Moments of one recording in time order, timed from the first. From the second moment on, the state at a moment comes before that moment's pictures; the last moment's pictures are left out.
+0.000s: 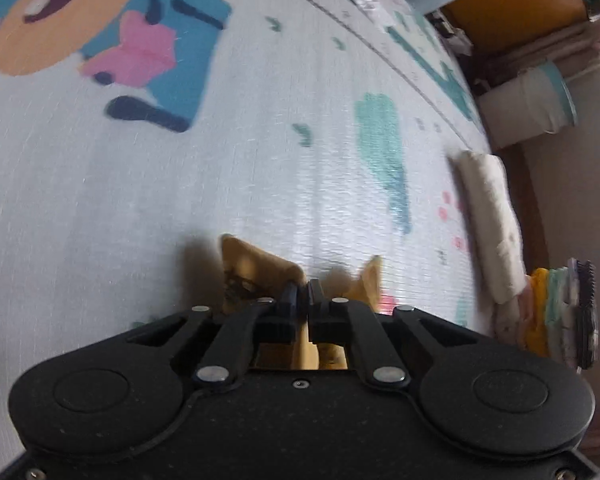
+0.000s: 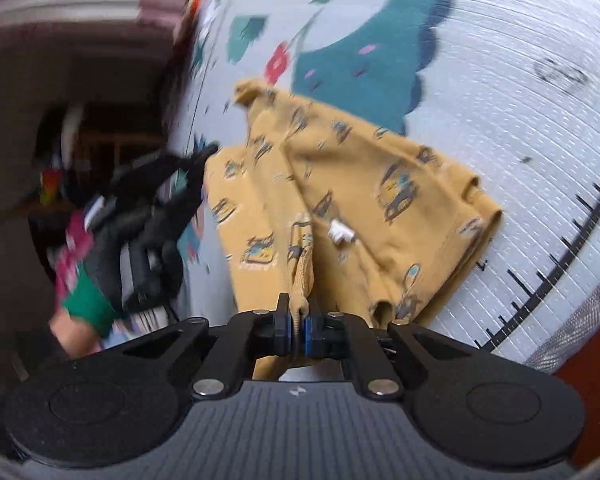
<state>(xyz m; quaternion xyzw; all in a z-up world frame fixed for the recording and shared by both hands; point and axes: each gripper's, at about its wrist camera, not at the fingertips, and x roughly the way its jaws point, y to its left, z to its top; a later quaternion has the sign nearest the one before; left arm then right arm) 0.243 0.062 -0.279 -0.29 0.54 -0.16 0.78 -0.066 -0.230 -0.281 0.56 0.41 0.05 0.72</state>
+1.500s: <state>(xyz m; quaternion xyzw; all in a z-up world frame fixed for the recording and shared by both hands) 0.244 0.071 -0.303 -0.26 0.54 -0.23 0.77 0.070 -0.214 -0.261 0.24 0.45 0.13 0.85</state>
